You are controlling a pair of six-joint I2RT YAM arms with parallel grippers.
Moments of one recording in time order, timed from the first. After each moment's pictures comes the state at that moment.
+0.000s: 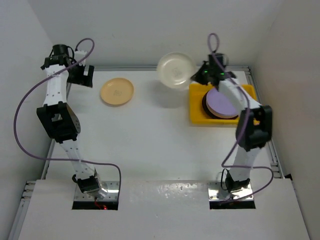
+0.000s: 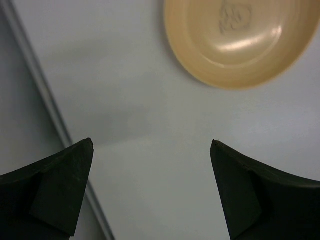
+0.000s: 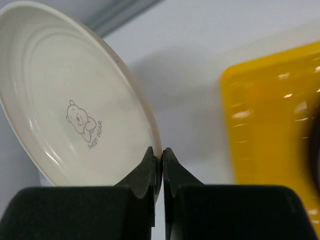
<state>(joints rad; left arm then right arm) 0.27 2.00 2.00 -1.01 0.24 0.42 0.23 1.96 1.59 -0.30 -0.08 0.75</state>
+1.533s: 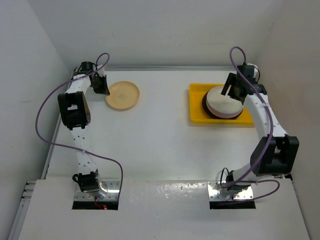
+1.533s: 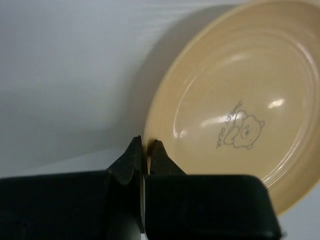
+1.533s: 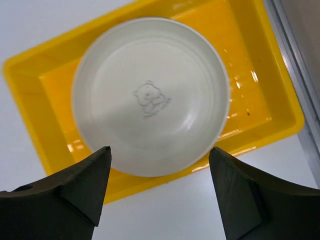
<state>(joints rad) 0.17 2.41 2.04 -0.65 0.36 0.13 -0.06 1.53 1.28 -0.57 0.23 0.31</state>
